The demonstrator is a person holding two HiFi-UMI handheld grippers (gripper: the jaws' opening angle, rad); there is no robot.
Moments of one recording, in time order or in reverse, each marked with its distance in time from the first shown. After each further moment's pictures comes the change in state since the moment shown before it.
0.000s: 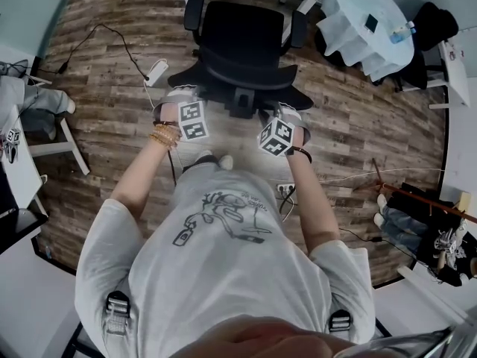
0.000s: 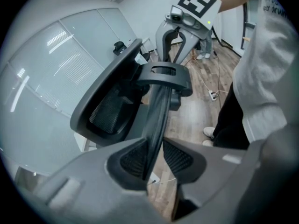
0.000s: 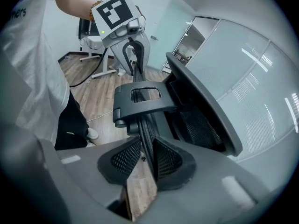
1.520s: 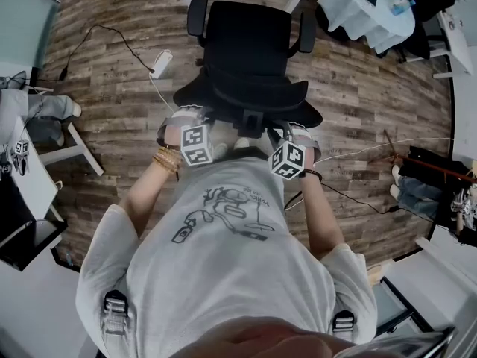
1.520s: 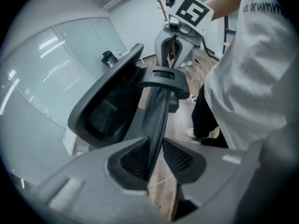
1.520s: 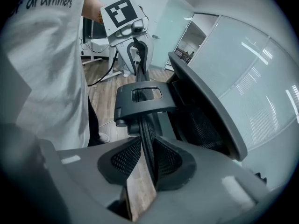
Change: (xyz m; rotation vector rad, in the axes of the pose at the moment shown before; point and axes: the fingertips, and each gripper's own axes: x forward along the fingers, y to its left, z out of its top) left arm -0.072 -0.113 -0.048 0.081 -0.103 -0.125; right arm -0.058 0.141 0.034 0.066 0.032 0.045
